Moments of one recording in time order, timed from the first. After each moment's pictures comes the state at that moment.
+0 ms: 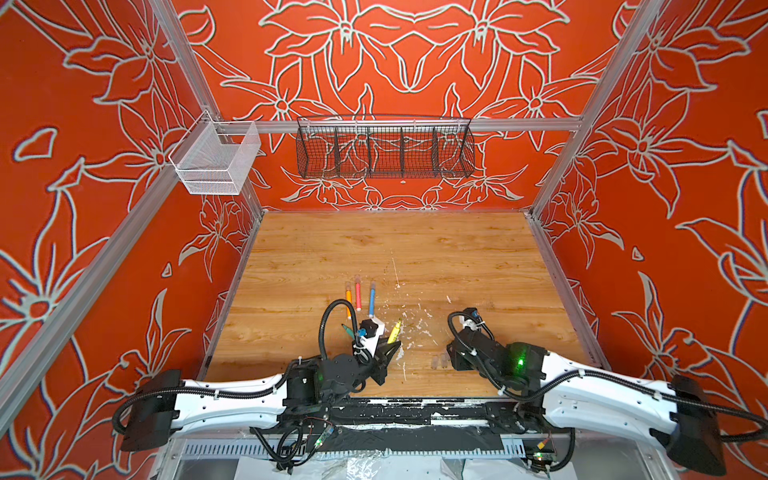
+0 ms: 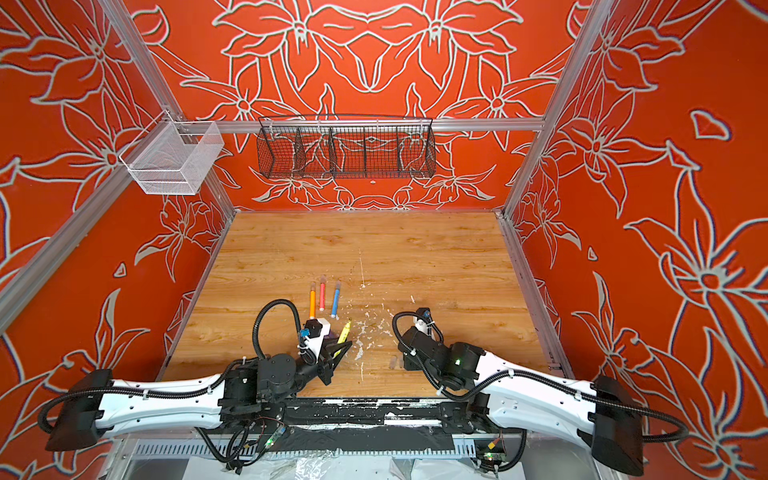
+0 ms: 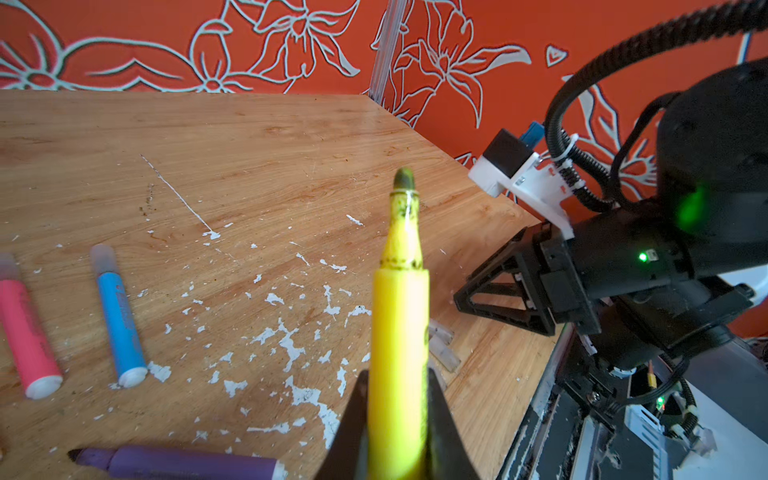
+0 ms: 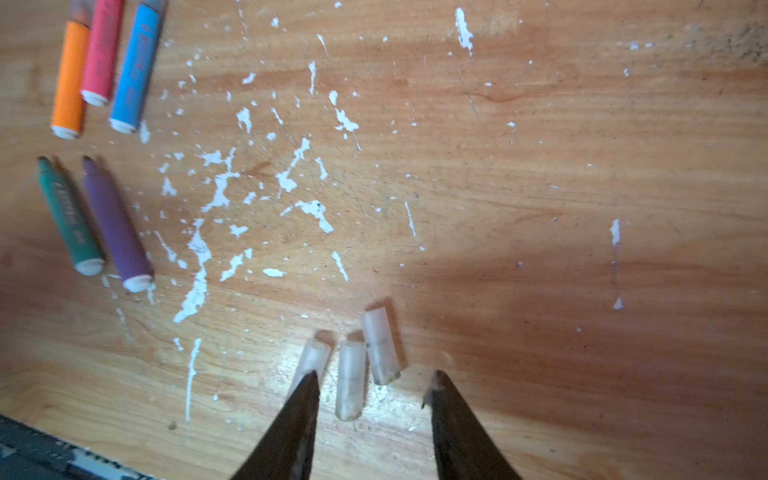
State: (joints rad) left arm -1.27 0.76 0.26 0.26 -0.46 -0.43; right arm 1.06 0.92 0.50 -0.62 0.36 0.95
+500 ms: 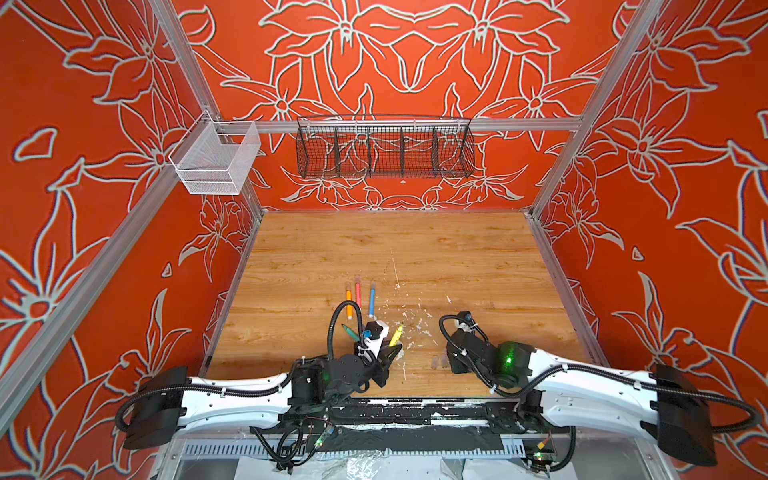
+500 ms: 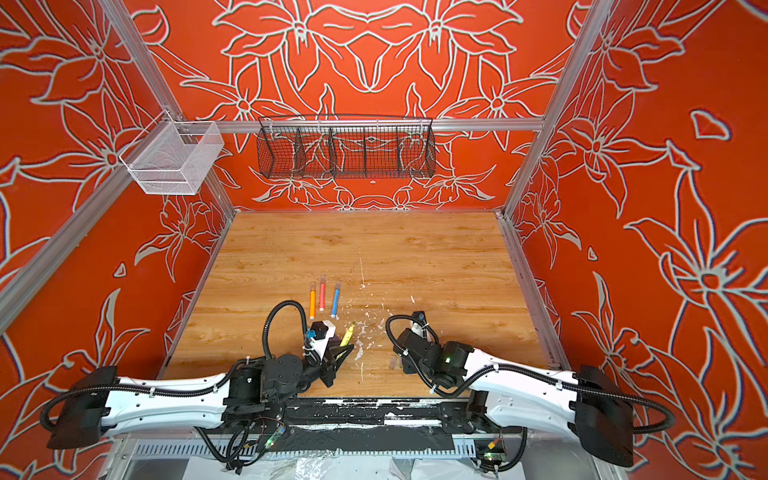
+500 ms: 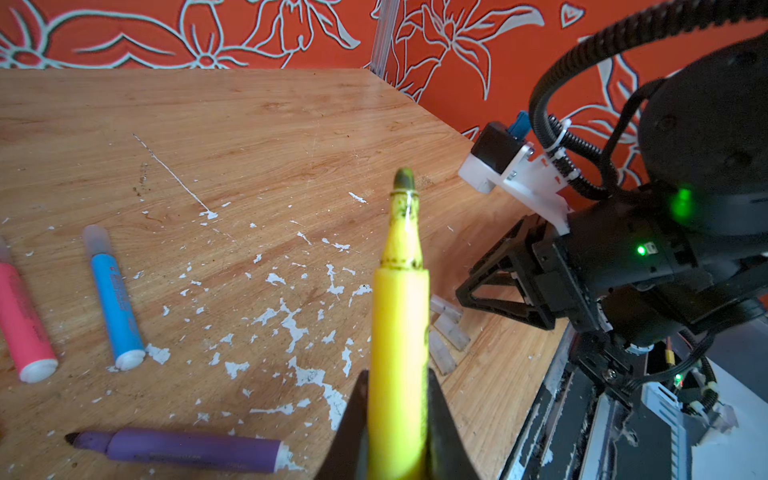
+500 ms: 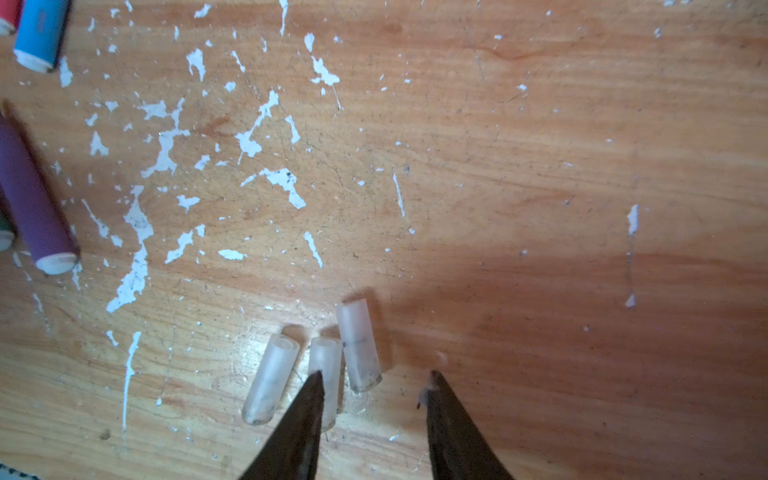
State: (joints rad) left arm -1.27 0.83 0.26 0.26 -0.44 -0.43; right arm 1.06 1.01 0.47 -0.58 0.33 0.91
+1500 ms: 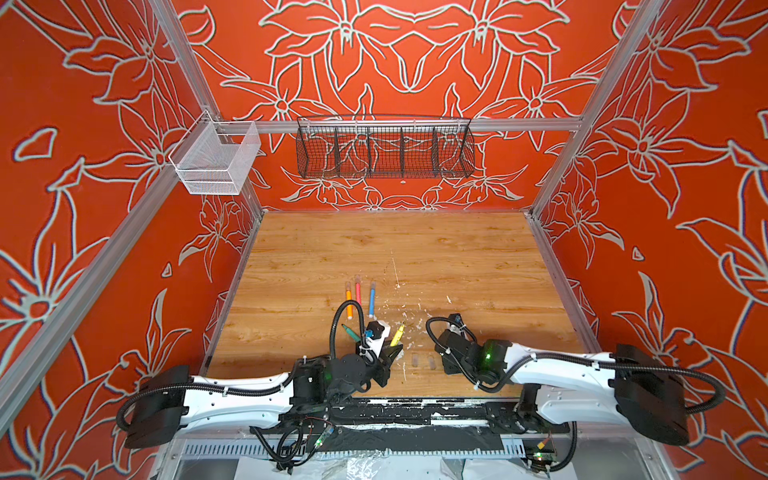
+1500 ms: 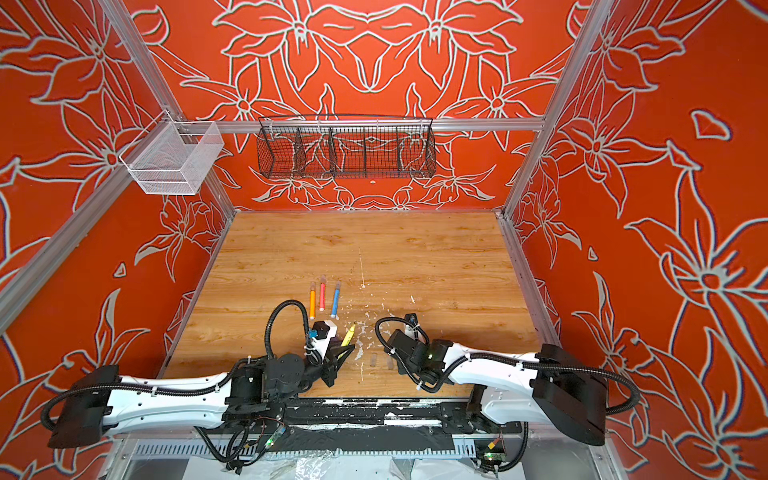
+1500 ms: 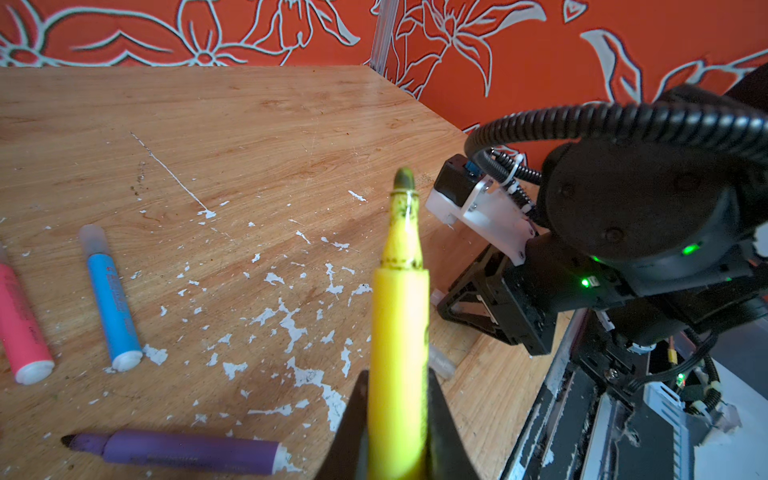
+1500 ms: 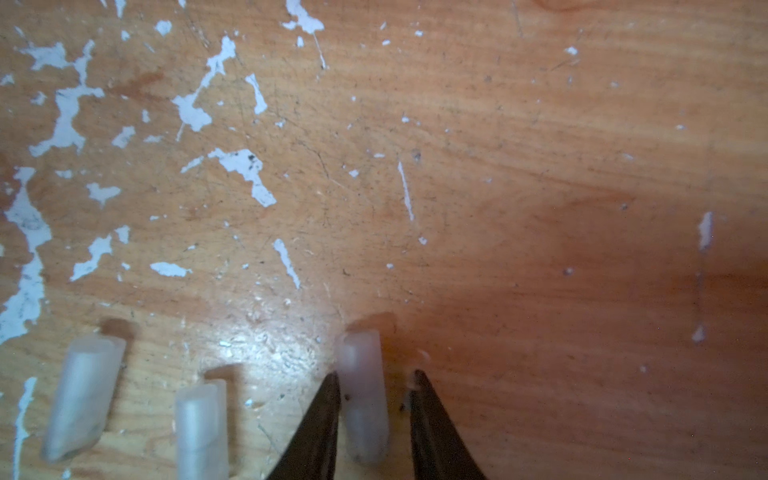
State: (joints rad) left arm -1.27 0.84 0.27 0.26 -0.44 -0.43; right arm 1.05 1.20 0.47 -0.47 0.35 0.90
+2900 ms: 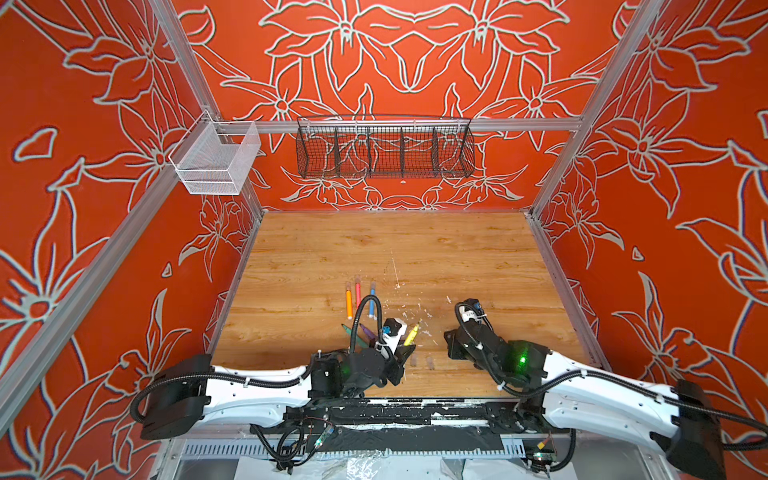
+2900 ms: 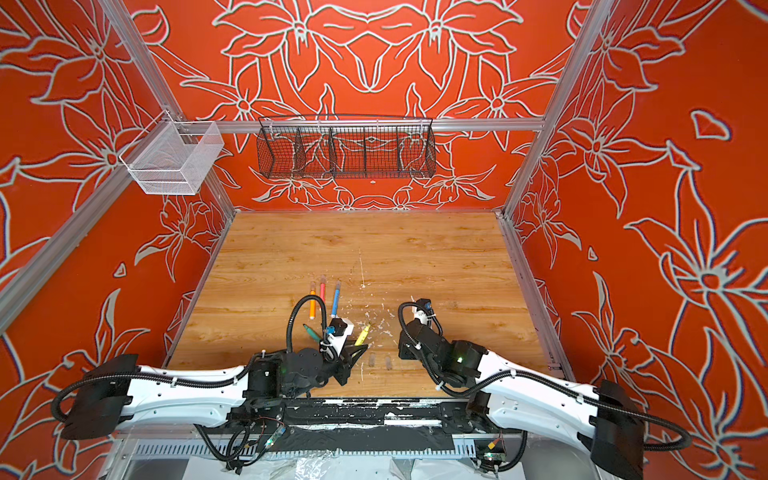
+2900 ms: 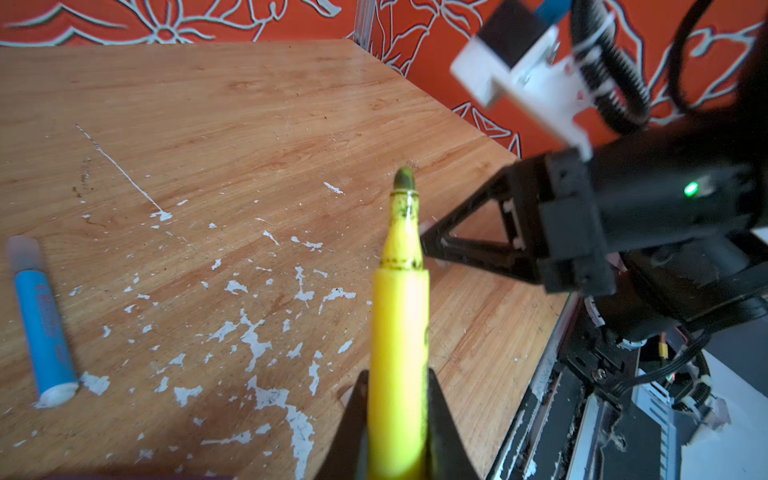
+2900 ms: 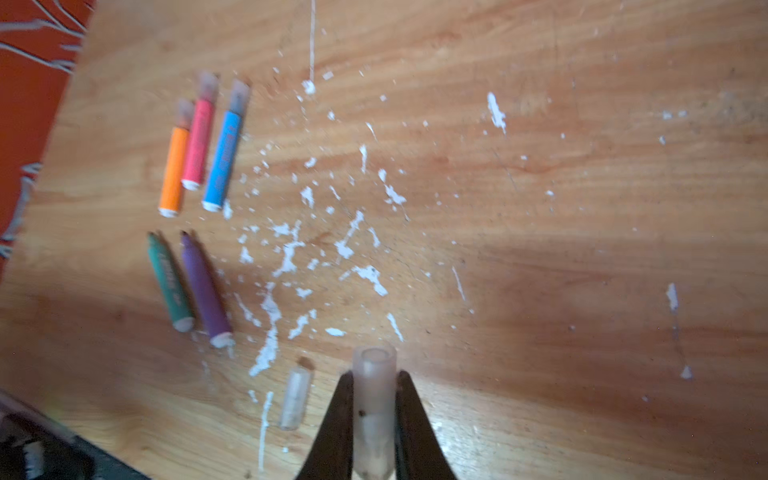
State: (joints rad) left arm -1.27 1.06 0.40 0.27 -0.38 -0.43; right arm 1.02 0.83 0.52 -0.45 0.36 0.95
